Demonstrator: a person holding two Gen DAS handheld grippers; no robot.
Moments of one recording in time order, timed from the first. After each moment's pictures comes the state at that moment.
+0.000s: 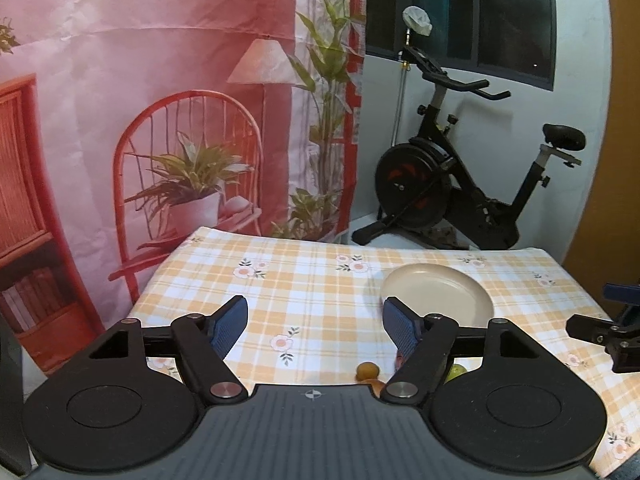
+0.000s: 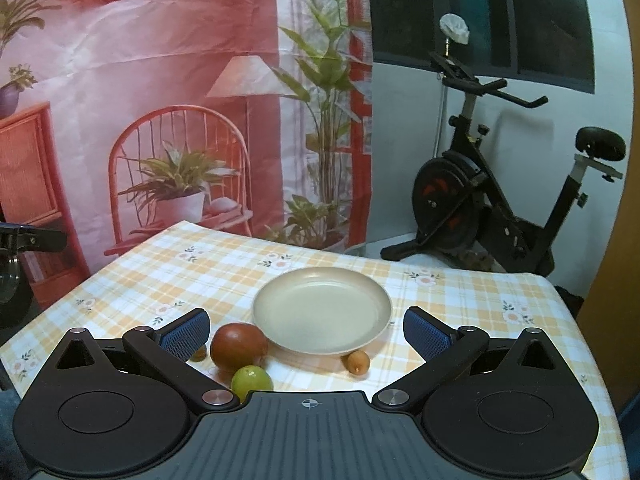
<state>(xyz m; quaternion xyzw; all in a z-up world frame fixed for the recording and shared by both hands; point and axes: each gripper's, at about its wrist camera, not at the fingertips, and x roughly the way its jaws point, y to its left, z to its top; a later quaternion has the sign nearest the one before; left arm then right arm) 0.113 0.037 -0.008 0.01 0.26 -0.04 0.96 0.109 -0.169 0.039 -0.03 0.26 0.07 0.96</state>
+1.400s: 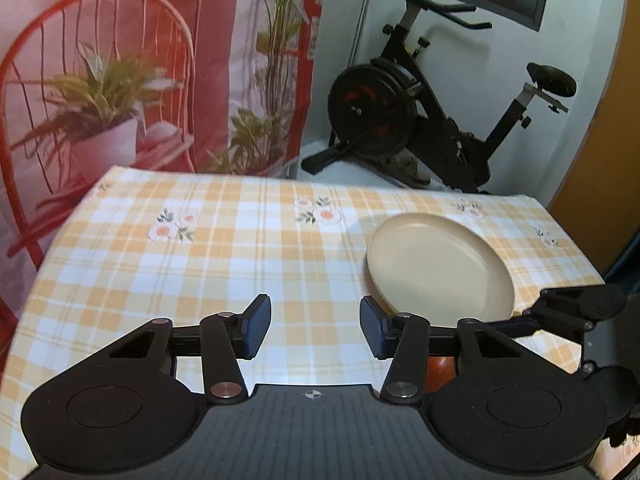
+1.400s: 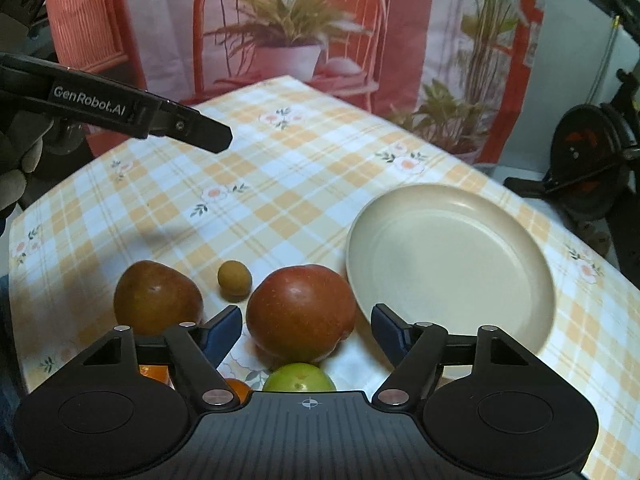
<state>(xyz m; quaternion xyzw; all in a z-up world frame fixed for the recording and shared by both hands) 0.268 0.035 -0.096 -0.01 0.38 -0.14 0.92 0.265 -0.099 -0.058 -0.13 0.44 0.25 0.85</state>
